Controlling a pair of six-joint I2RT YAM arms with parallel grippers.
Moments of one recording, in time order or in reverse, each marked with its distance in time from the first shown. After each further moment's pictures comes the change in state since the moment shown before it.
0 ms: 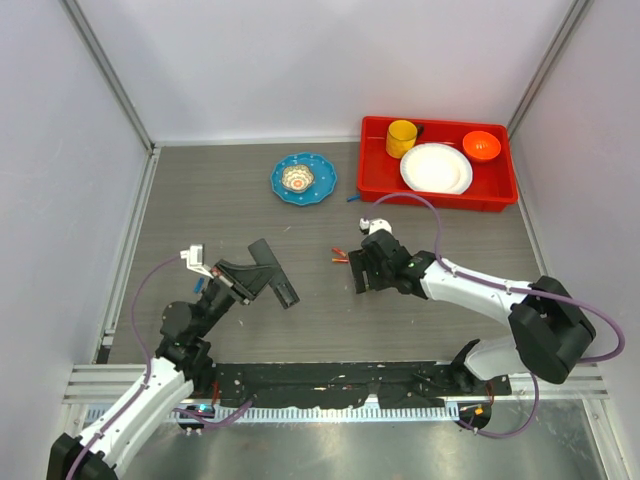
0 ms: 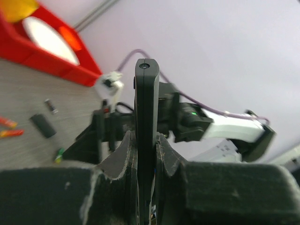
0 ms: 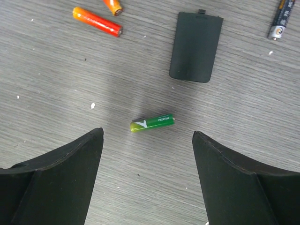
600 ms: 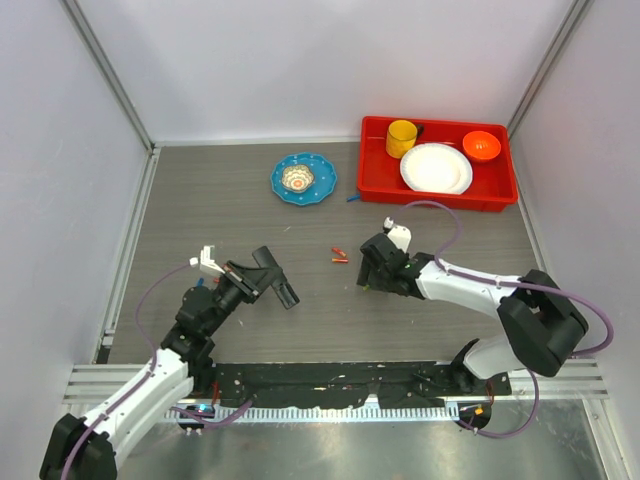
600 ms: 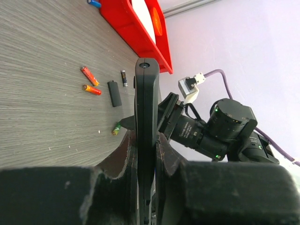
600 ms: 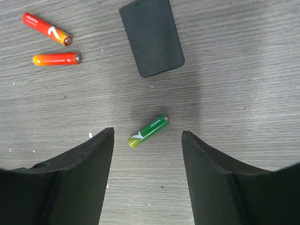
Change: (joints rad) left arm 0.000 0.145 -0.001 -0.296 -0.189 -0.071; right arm -0.004 0.041 -0.027 -0.003 0.113 0.469
